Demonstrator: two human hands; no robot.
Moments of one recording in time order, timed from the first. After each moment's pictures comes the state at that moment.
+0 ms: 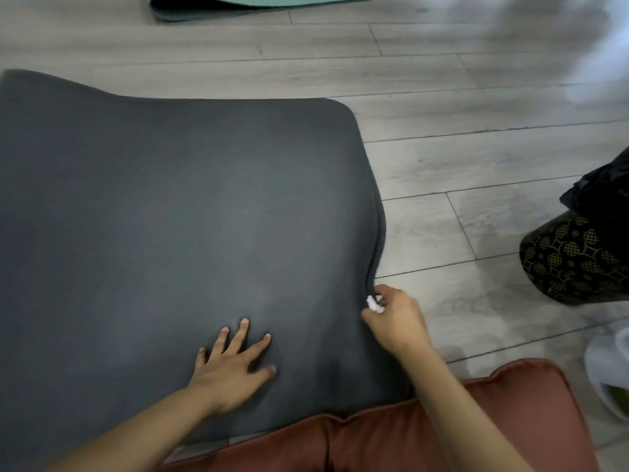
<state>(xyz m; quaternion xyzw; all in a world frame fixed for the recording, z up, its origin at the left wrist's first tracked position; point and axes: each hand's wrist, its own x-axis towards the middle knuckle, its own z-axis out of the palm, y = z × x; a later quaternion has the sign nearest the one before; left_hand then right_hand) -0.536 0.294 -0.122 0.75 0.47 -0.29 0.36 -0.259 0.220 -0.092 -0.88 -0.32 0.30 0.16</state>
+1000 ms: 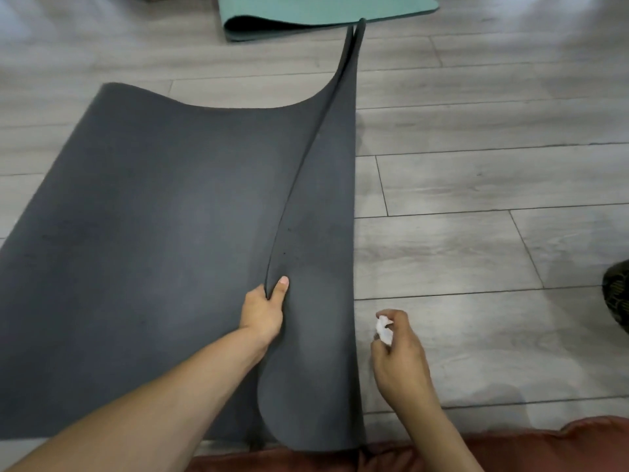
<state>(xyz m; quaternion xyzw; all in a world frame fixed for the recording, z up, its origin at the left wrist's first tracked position) -0.496 0.344 -0.137 0.43 0.70 0.23 0.52 -0.320 0.206 -0.105 -0.81 -0.38 0.34 0.30</state>
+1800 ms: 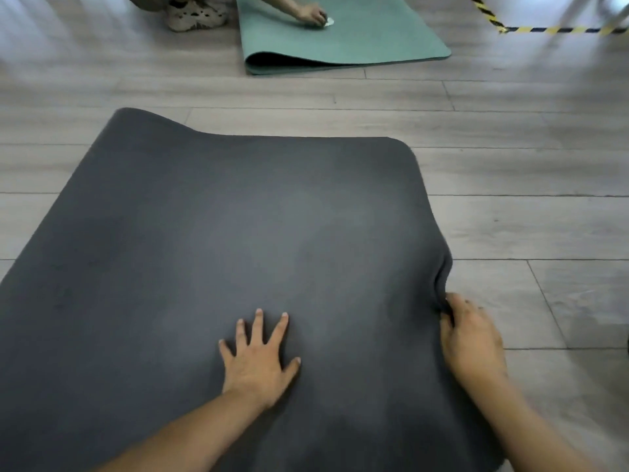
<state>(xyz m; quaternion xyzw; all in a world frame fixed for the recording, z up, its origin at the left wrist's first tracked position) -0.529 0.357 -0.146 0.74 0.61 -0.19 0.24 -0.216 0.299 -0.103 -0.87 -0.48 0.08 0.12</state>
